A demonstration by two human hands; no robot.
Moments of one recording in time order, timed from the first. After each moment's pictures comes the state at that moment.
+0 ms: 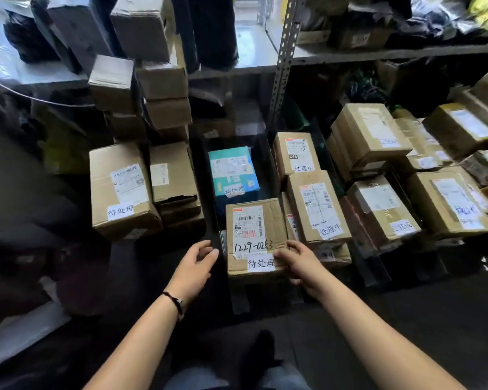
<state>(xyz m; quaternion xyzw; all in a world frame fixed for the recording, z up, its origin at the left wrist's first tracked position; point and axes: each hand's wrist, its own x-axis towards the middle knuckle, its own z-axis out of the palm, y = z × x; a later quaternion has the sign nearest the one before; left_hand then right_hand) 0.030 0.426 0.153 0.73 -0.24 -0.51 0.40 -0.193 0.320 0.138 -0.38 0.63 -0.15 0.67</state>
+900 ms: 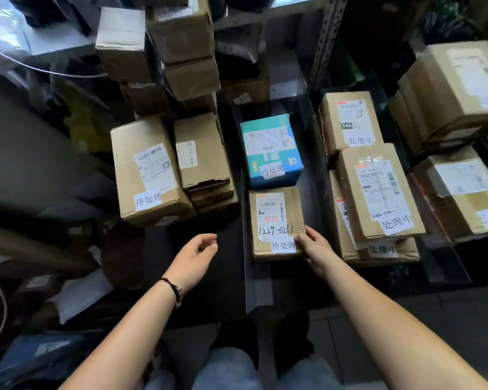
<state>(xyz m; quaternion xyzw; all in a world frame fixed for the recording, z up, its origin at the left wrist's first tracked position) 0.114 0.429 0.117 0.79 -0.26 -0.48 0.28 -0.132 0.289 0.016 -0.30 0.62 -0.16 0.71</state>
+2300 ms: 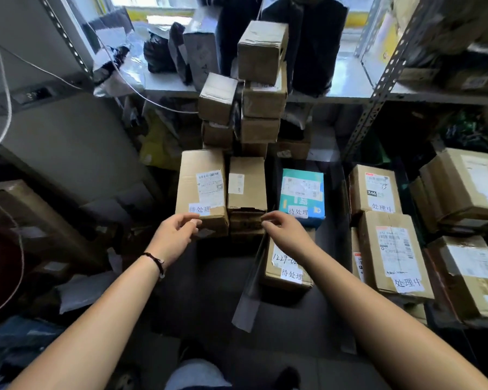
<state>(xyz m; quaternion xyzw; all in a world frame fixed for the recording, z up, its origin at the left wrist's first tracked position) 0.185 0.456 0.201 0.79 -0.21 -0.32 0.47 -0.009 0.285 0.177 -0.74 0.43 -0.08 0.51</state>
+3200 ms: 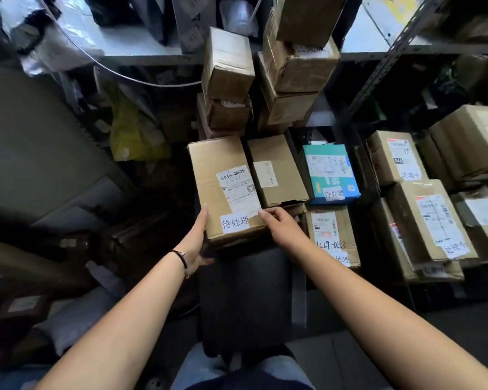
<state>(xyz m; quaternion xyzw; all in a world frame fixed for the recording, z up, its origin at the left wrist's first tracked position) 0.333 0.428 0.114 0.65 -0.05 -0.65 0.38 0.150 0.333 0.129 -0.55 0.60 -0.11 0.58</state>
